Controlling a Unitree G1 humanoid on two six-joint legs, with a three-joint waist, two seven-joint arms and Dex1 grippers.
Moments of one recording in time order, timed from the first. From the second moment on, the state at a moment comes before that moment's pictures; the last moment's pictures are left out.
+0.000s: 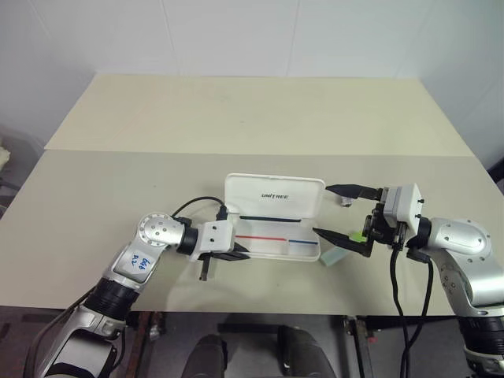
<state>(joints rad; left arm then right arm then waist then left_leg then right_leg) -0.46 0.58 -0.29 0.04 -0.05 0.07 -1.17 -0.21 -0.69 -0.11 -0.23 0.47 0.09 1.08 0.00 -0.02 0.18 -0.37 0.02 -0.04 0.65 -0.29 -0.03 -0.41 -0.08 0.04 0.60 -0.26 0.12</state>
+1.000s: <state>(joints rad) -0.33 0.61 -0.19 -0.08 -0.16 0.16 -1.12 -0.23 -0.62 -0.07 -0.23 0.46 0.08 1.04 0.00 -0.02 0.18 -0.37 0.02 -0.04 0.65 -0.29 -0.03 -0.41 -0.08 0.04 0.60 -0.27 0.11</state>
